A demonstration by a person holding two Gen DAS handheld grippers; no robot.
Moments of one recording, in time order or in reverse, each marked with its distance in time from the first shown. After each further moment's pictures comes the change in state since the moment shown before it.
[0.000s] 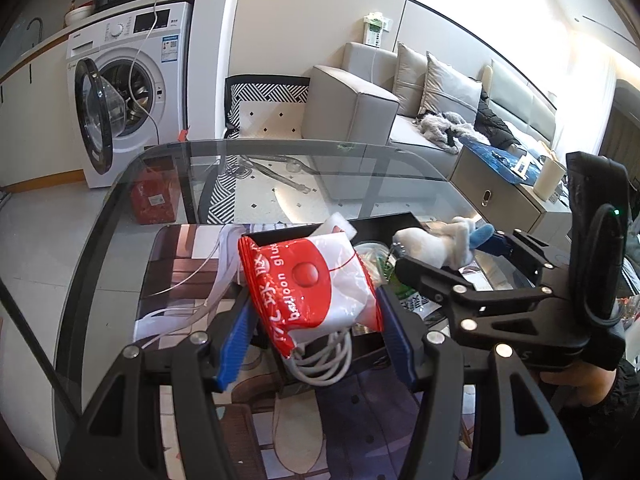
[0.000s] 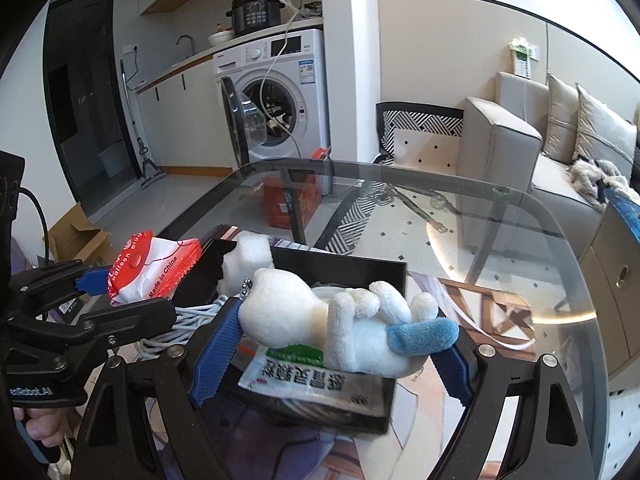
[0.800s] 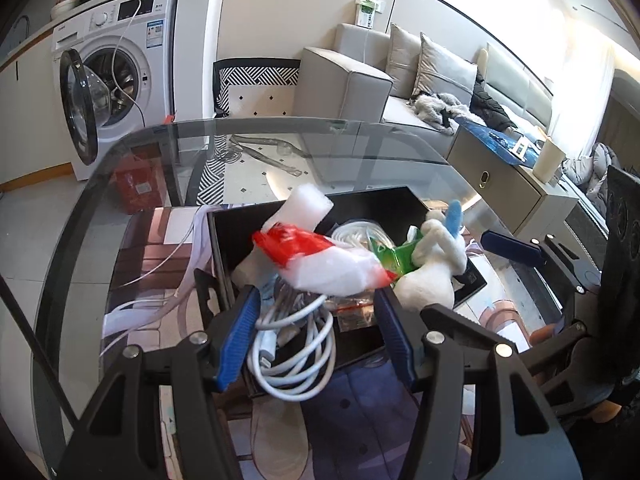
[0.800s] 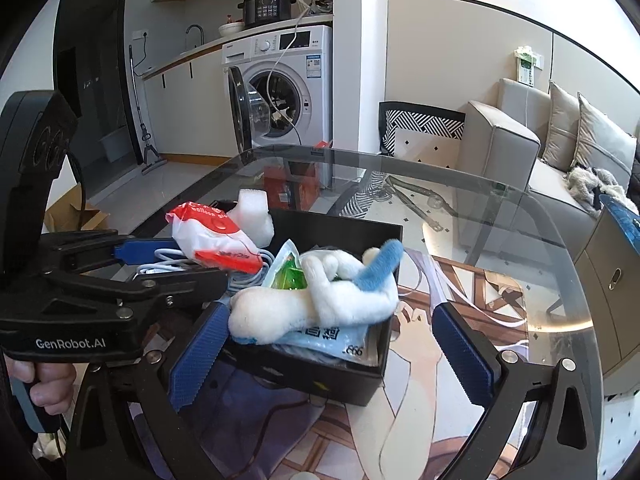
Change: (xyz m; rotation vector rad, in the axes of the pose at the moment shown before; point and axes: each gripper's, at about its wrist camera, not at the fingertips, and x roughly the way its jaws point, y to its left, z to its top) left arm 0.031 -0.011 -0.006 0.023 0.063 -0.021; right arm -0.019 -0.002 -0.034 -0.043 -0.006 -0.024
